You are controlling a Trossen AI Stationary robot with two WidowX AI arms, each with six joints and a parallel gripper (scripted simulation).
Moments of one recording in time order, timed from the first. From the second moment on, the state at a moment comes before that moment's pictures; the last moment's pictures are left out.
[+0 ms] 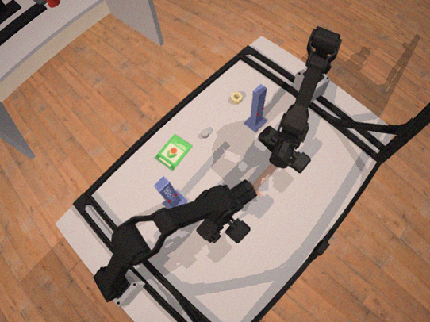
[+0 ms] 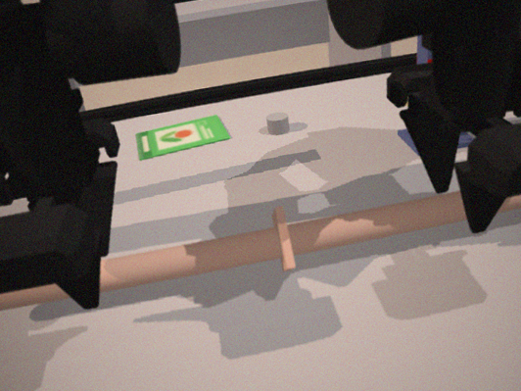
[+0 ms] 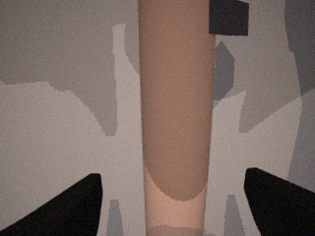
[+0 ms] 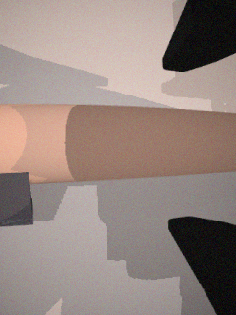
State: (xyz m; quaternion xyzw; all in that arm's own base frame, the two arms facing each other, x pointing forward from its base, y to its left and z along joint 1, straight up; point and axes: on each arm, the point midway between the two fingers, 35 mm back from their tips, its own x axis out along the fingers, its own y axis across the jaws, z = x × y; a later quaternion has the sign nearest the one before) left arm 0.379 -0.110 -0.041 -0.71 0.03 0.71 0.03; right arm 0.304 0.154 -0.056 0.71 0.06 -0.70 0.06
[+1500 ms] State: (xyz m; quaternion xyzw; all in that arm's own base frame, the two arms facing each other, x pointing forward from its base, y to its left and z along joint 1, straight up) left arm 0.377 -0.109 -0.008 -0.71 0.03 0.71 0.03; right arm 0.301 0.152 -0.023 0.71 0.06 -0.70 0.06
